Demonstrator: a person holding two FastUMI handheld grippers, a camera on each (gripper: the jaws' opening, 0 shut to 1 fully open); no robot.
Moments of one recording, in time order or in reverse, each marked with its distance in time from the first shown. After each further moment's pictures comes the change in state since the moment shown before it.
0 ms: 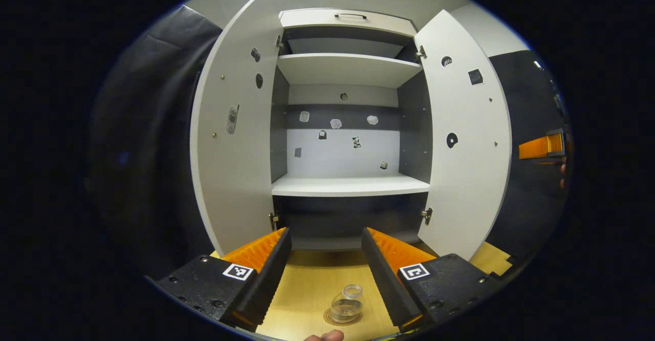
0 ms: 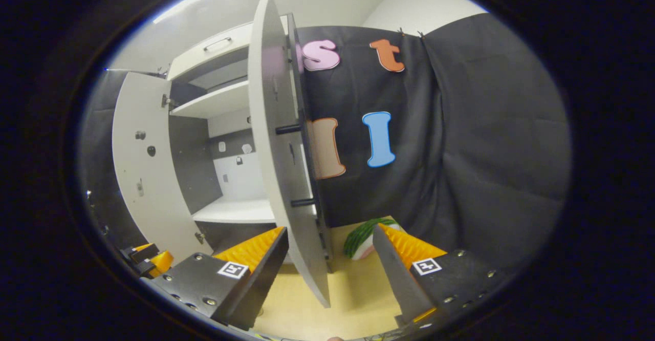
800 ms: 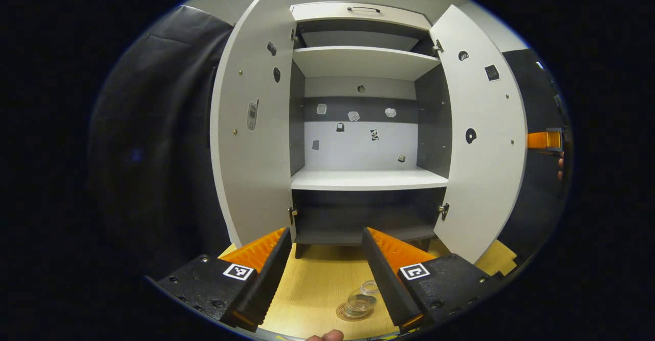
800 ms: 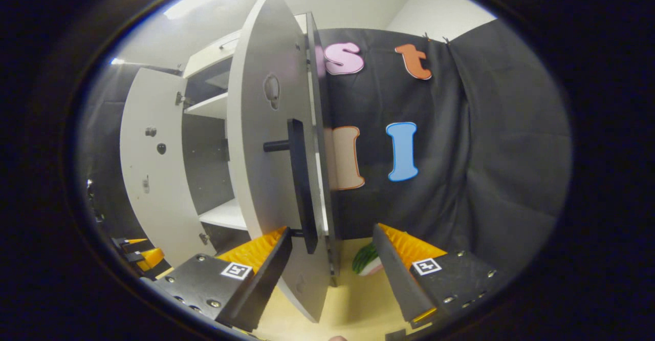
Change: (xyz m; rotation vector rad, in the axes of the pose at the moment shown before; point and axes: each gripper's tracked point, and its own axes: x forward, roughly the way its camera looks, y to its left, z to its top) left arm 0.002 0.015 -0.004 -0.008 0.055 0.056; right arm 0.040 0.021 0.015 -0.060 -0.034 0.140
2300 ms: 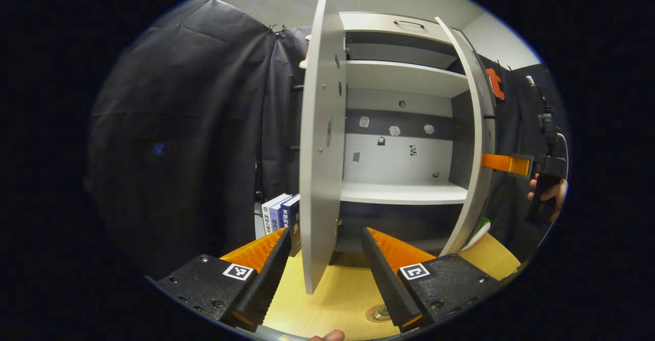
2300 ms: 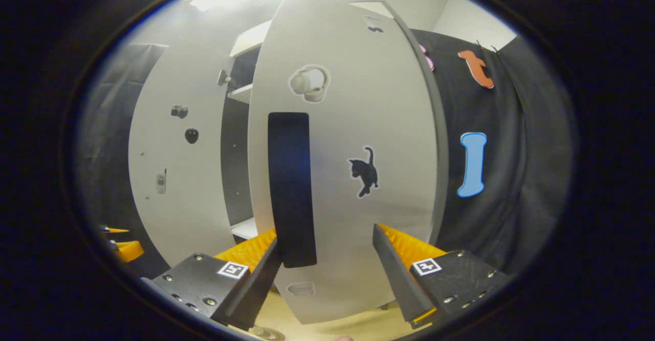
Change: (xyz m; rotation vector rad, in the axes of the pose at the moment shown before) left arm -0.027 0.111 0.029 -0.069 -0.059 0.167; right arm 0.113 0.181 -0.015 -0.078 -0.060 0.186
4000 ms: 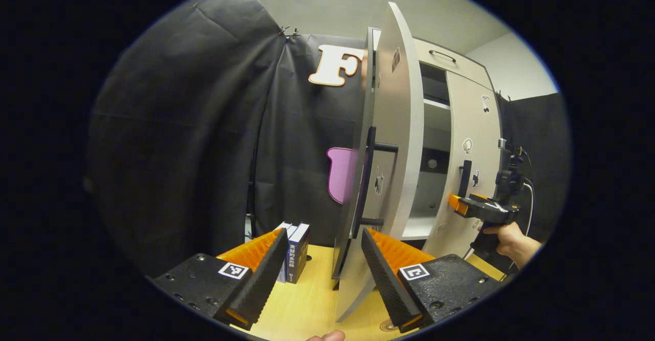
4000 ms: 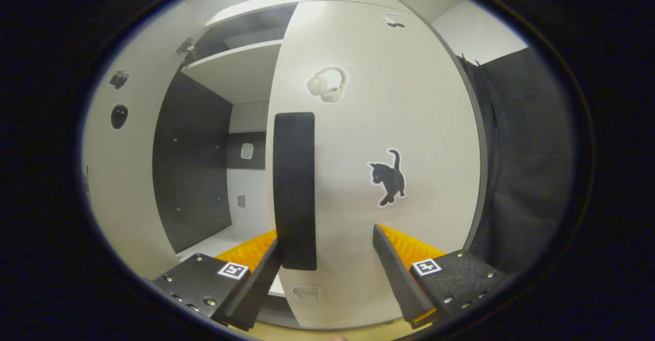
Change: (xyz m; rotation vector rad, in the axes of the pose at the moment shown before) left arm 0.057 0.086 0.093 -0.076 -0.072 -0.176; right arm 0.087 0.015 -0.001 -0.030 -0.063 -0.296
